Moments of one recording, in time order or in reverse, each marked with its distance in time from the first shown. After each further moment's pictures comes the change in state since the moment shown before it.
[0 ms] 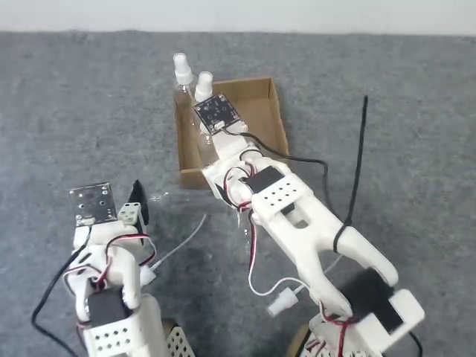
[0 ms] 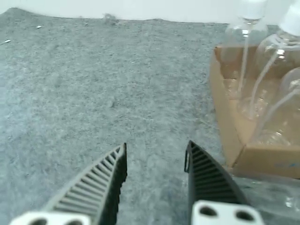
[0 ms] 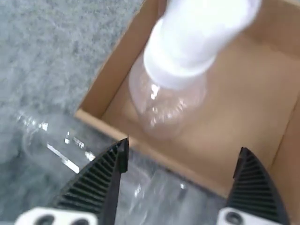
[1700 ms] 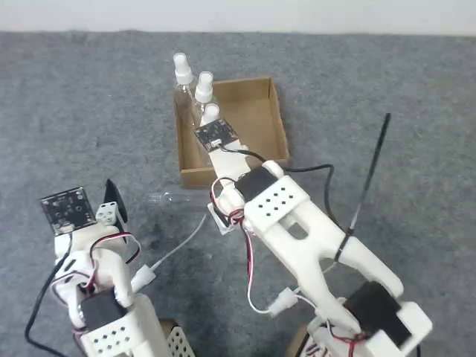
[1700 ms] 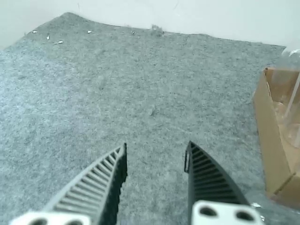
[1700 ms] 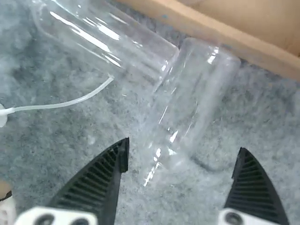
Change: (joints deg) left arm -9.3 0.0 0.0 -3.1 0.4; right arm -5.5 -5.2 -6.7 38.5 -10.5
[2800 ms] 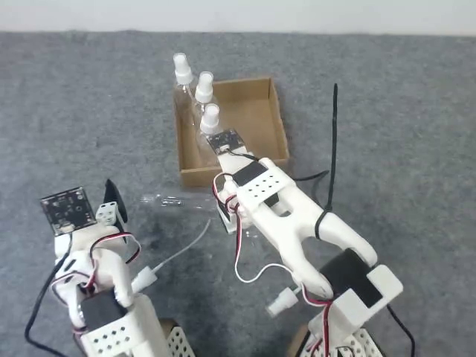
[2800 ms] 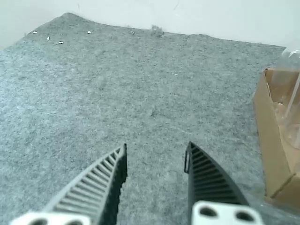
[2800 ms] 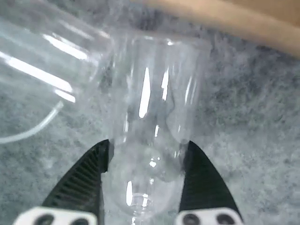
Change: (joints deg) left arm 0.0 0.0 0.0 0.0 0.0; right arm 3.7 15.2 -0.3 -5.4 -0.6
